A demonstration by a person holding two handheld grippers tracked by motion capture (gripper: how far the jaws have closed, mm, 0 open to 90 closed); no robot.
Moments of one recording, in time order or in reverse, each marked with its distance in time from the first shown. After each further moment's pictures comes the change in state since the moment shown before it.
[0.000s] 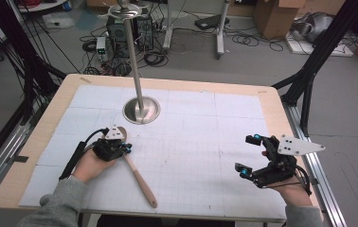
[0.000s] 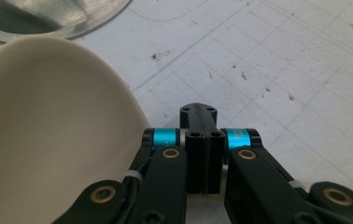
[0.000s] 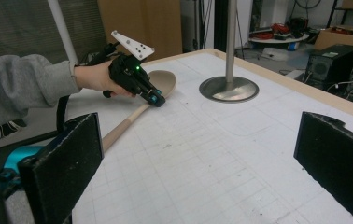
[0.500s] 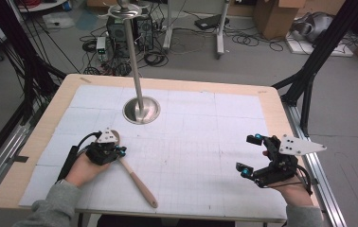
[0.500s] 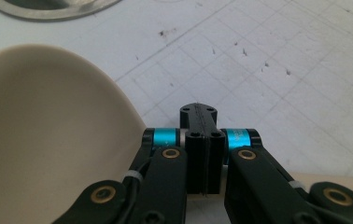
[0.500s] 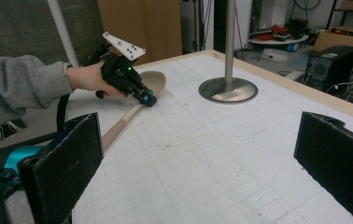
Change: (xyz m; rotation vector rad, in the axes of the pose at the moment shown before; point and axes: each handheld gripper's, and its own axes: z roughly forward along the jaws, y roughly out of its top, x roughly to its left) left arm 0.002 -0.016 -0.016 0.001 0.003 -0.034; right arm -0.002 0.000 -0.002 -0.009 -0.003 -0.001
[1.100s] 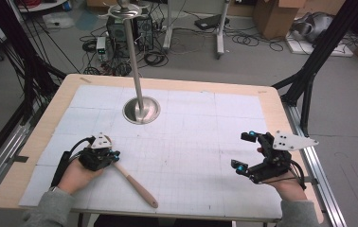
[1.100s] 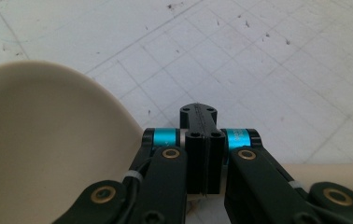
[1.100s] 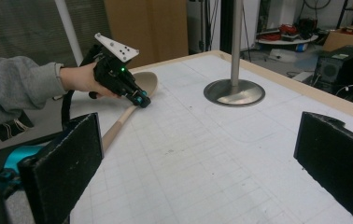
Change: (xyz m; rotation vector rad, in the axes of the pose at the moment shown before) left arm -0.006 -0.014 -0.019 0.024 0.047 -0.007; right arm -0.005 0.003 0.015 0.003 0.035 -0.001
